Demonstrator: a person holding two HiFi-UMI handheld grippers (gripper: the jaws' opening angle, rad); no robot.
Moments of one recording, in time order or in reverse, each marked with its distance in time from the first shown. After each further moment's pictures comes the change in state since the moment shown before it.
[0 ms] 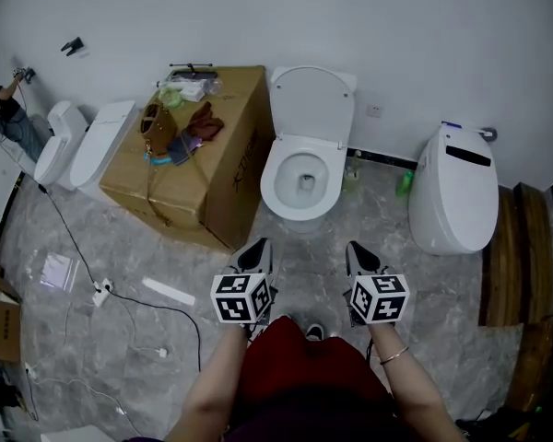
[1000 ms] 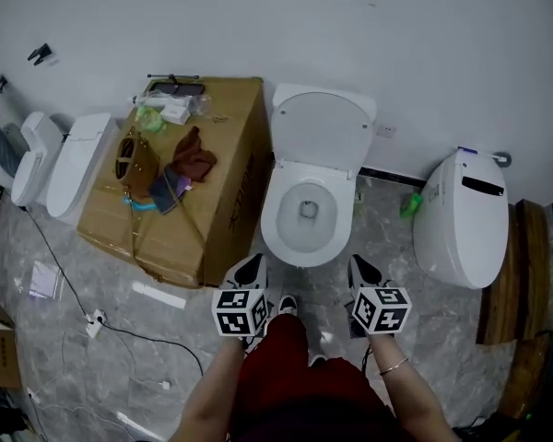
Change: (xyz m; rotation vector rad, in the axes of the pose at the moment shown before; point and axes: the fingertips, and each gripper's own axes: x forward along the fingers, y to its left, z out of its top) left arm 0.175 0.134 0.047 0.001 0.106 -0.015; right arm 0.201 -0.036 0.054 0.078 0.094 -0.081
